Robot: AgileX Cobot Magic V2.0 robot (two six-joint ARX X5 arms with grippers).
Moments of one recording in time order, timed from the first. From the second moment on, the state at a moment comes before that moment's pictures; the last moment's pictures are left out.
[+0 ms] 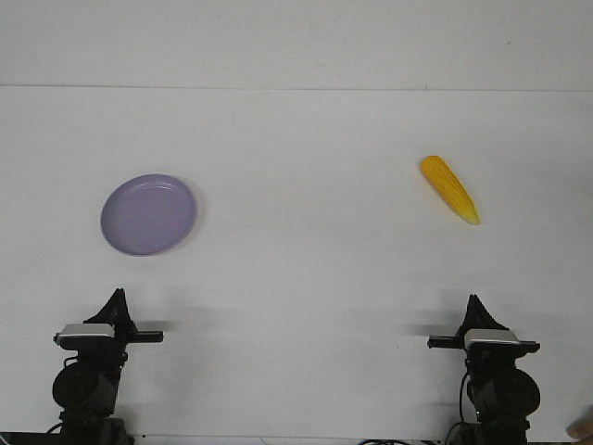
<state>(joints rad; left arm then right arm) -0.05 0.00 0.03 0.02 -0.13 0.08 -0.07 0.00 0.02 -0.11 -0.03 0.00</state>
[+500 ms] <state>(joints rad) -0.05 0.00 0.03 0.02 -0.12 0.08 -0.07 0.00 0.02 -0.11 -0.03 0.00</state>
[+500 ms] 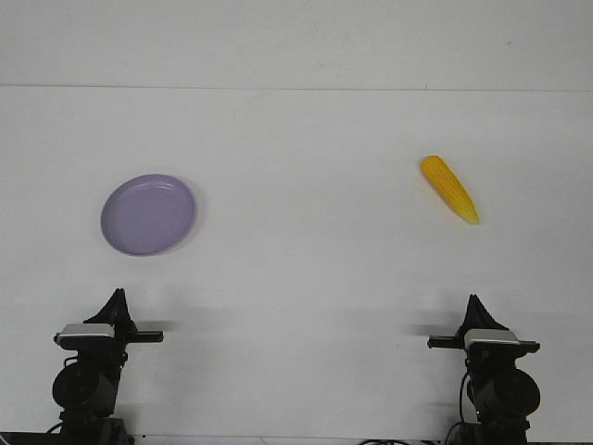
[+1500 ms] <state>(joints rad) 0.02 0.72 0.70 -0.21 -0.18 -0.18 -0.07 0.00 0.02 -0.11 -0.03 0.00</state>
